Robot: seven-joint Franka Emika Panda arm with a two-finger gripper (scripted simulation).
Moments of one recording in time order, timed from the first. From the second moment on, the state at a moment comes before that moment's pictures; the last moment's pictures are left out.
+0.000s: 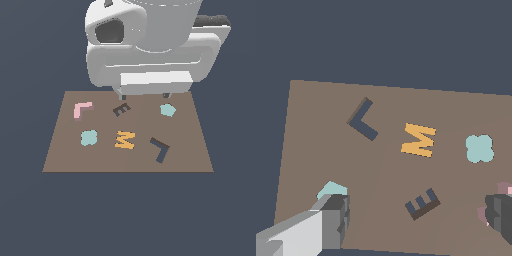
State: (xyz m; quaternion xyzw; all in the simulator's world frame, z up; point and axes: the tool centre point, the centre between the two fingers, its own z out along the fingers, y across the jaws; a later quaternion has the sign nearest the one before) arm 0.015 0.036 0.191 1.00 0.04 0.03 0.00
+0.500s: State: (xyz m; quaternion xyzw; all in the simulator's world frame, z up) arm 0.008 0.018 0.178 1.00 0.04 0.03 0.00
